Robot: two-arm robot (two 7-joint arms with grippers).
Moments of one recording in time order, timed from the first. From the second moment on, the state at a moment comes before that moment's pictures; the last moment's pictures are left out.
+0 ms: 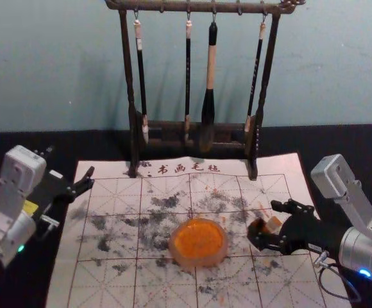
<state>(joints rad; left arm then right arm) -0.20 0.60 0.45 -1.41 -0.25 -0.12 0.03 0.13 0.60 -0.39 -1.62 0.31 0.28 0.46</state>
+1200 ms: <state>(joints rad) -0.20 0.60 0.45 -1.41 -0.25 -0.12 0.03 0.04 0.50 -0.30 -1.61 -0.09 0.06 0.03</state>
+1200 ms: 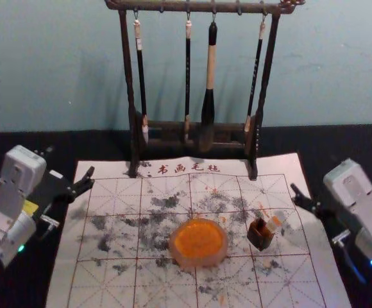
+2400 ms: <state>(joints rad) -0.20 0.60 0.45 -1.41 -0.25 -0.12 0.03 0.04 0.47 -0.30 -1.57 -0.11 0.08 0.02</state>
